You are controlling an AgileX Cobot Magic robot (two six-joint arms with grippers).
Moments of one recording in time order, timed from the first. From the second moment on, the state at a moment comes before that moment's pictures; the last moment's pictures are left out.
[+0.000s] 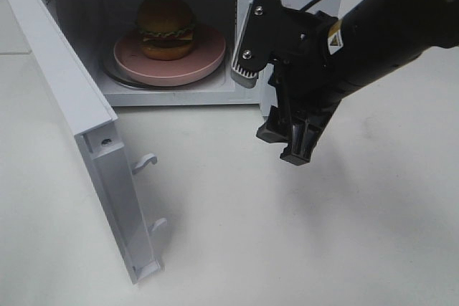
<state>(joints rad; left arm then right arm) 0.05 0.03 -0.52 -0.18 1.08 0.08 0.64 1.51 -0.93 -0.07 0.37 -0.63</state>
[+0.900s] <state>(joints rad) 0.05 0.03 -0.52 -0.18 1.08 0.08 0.64 1.22 -0.86 -0.08 0.94 -0.02</state>
